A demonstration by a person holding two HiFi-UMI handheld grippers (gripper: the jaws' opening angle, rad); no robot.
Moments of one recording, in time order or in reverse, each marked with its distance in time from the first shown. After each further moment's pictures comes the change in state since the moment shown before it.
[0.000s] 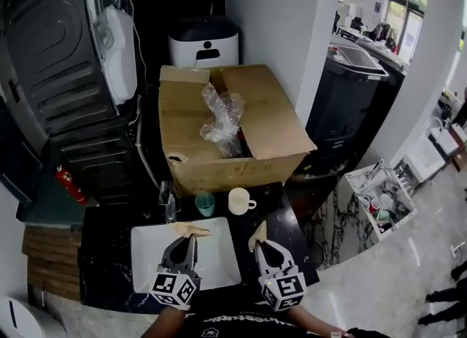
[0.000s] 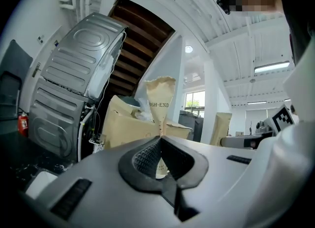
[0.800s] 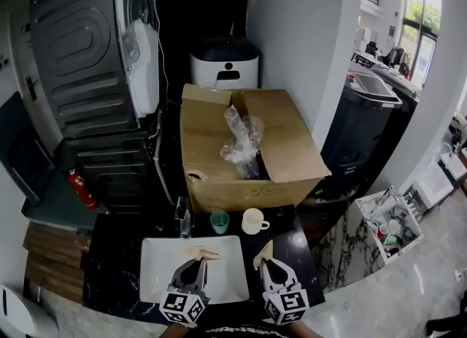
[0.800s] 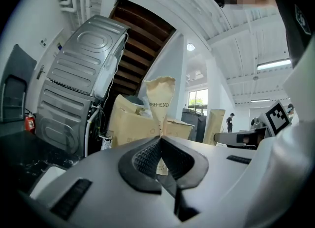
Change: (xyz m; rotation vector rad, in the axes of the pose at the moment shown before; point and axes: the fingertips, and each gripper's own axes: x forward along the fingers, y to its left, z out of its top) left arm -0.025 0.007 -0.012 0.000 0.013 0.047; right arm 0.014 0.014 -0.005 0.003 0.007 0.016
